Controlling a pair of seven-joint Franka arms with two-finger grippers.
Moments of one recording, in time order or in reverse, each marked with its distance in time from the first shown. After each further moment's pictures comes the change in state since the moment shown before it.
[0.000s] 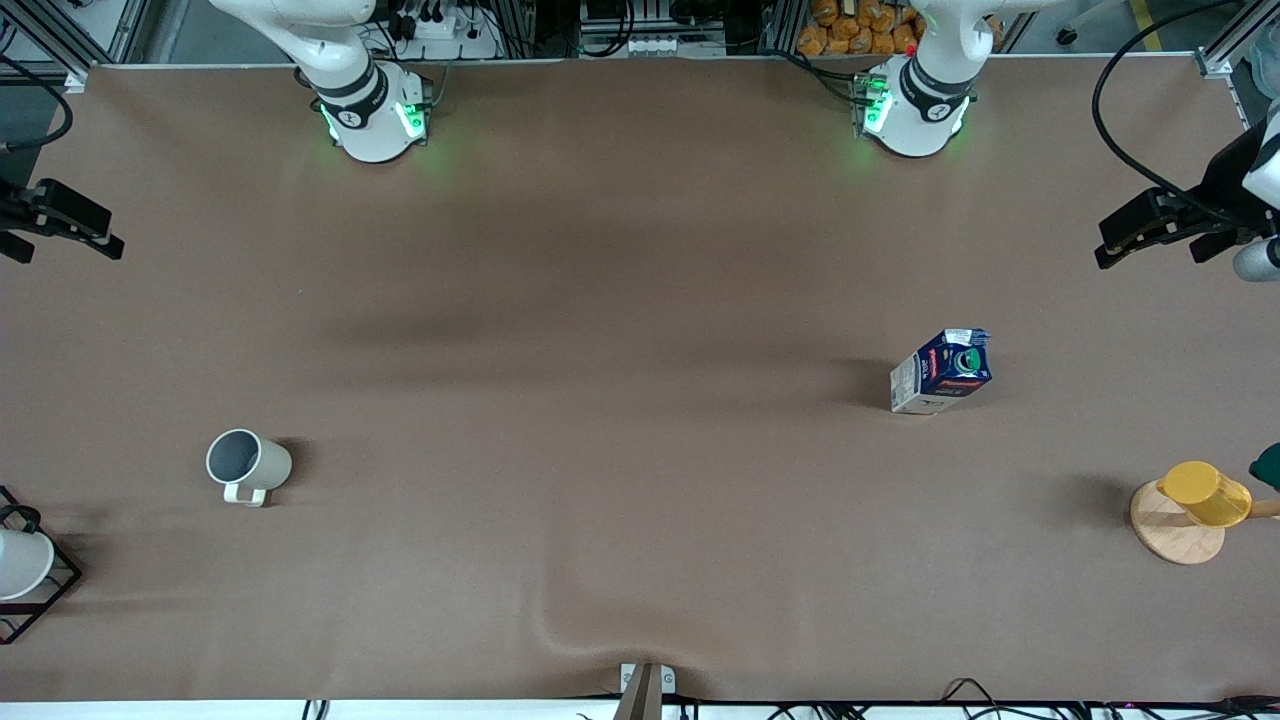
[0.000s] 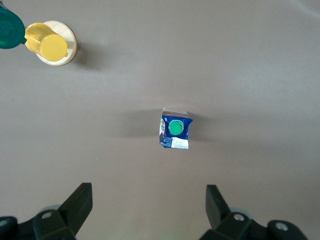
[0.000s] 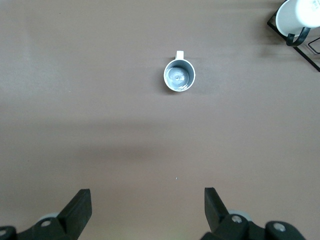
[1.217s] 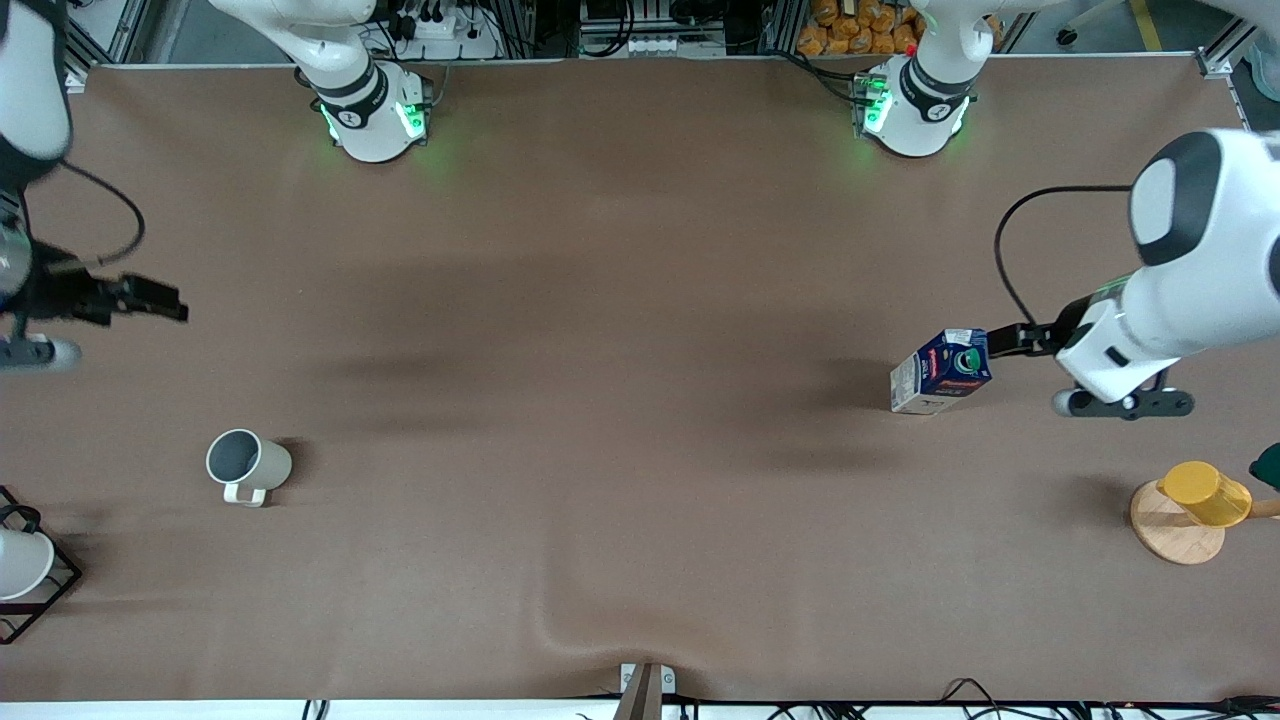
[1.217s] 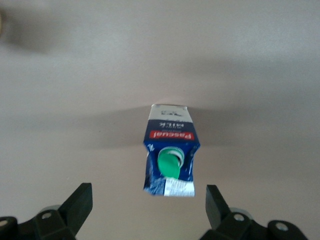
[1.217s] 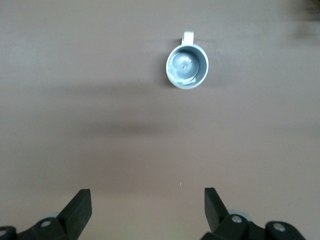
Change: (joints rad) left arm -0.011 0.212 -0.018 -0.243 0.000 0.283 0.047; right arm 0.006 0.227 -0.008 -0.022 -0.002 0.108 0.002
